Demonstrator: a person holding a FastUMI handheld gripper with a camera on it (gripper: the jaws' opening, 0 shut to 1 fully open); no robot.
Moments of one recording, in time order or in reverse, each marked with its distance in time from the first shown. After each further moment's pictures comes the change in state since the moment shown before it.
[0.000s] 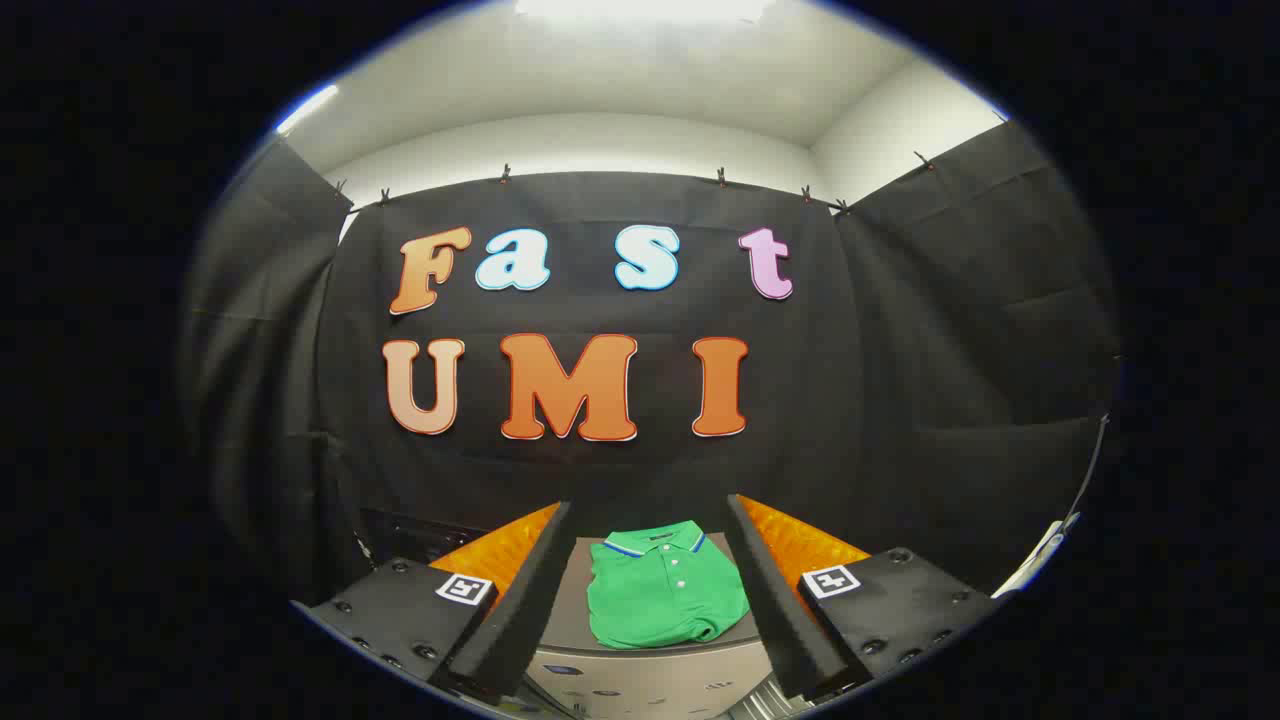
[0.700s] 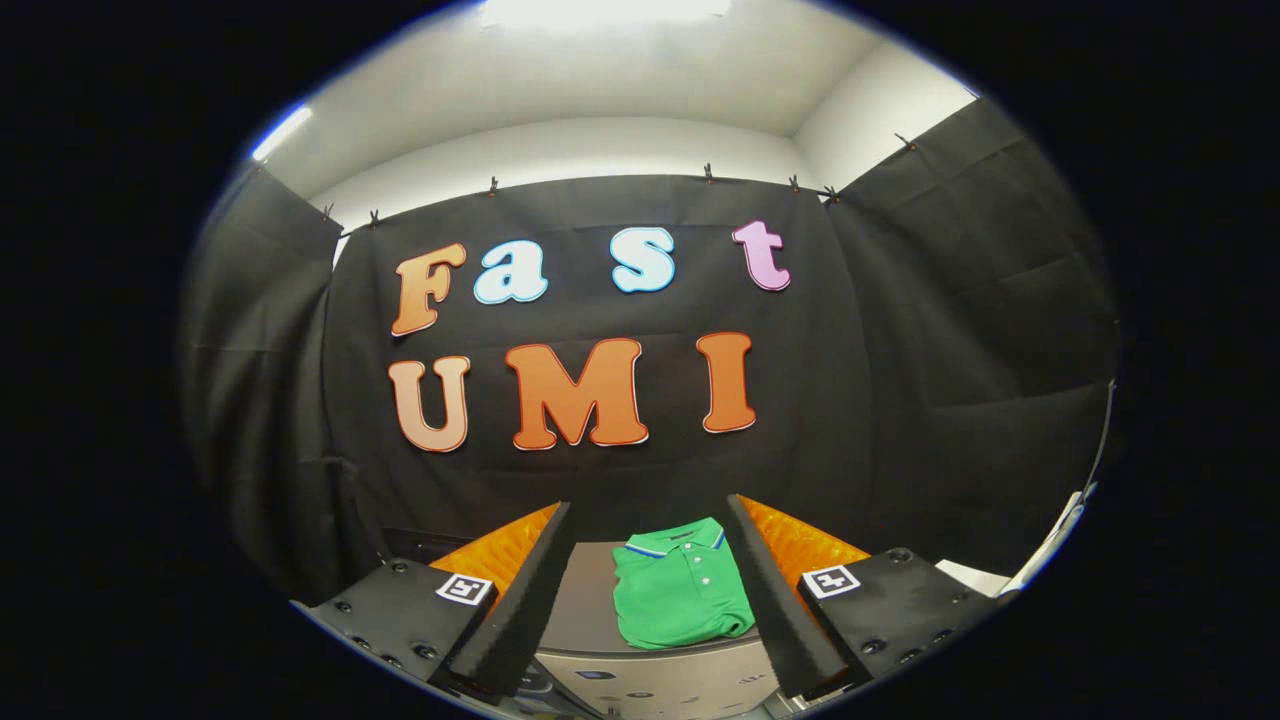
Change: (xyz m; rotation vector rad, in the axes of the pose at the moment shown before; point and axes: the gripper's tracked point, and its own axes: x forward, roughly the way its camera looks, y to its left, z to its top) arm -0.001 0.008 0.004 0.079 -0.007 0.024
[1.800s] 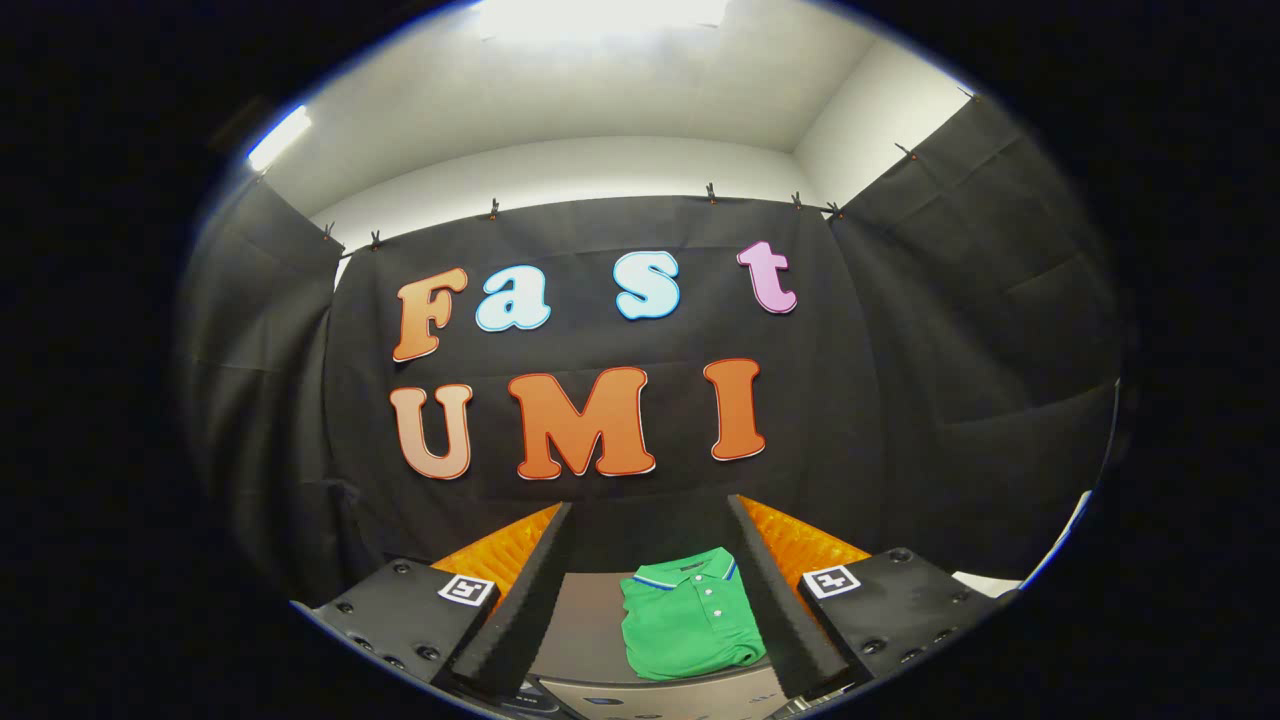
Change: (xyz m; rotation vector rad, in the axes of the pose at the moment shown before) arm 0.033 0.002 0.030 0.001 -0.082 0.012
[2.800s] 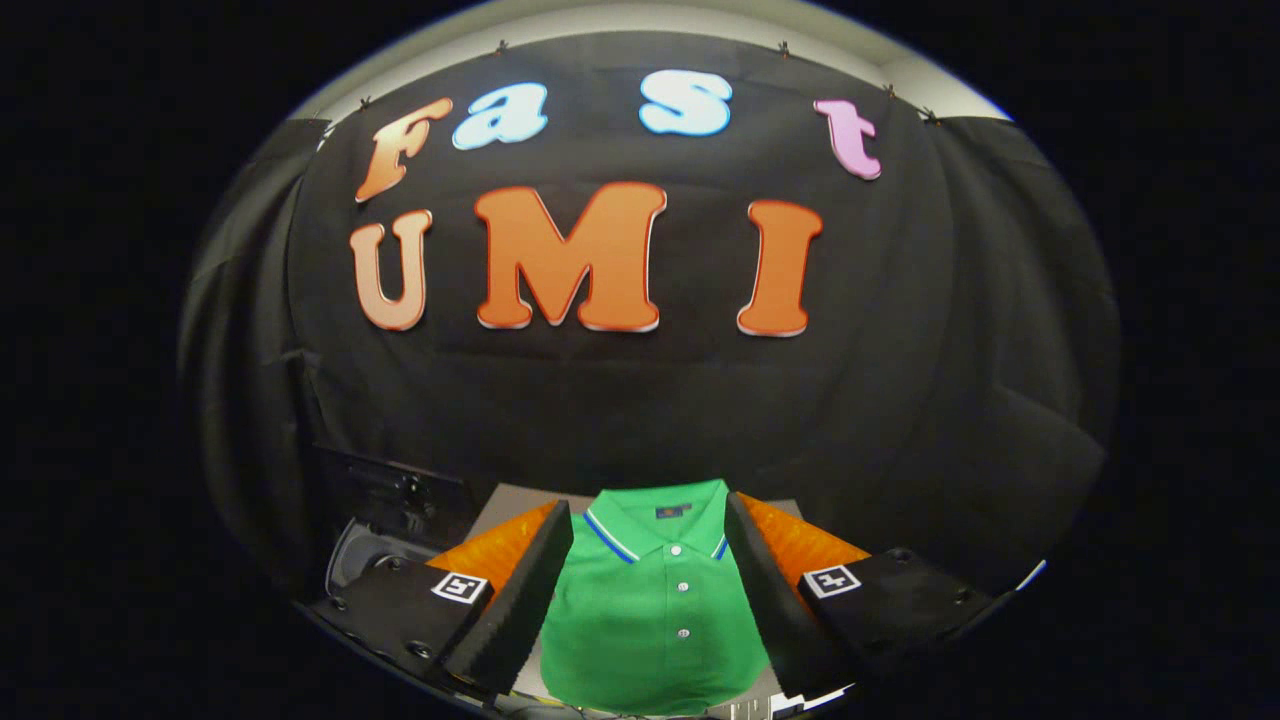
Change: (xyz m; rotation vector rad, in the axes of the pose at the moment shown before) arm 0.184 -0.041 -0.144 -0.124 0.596 0.052
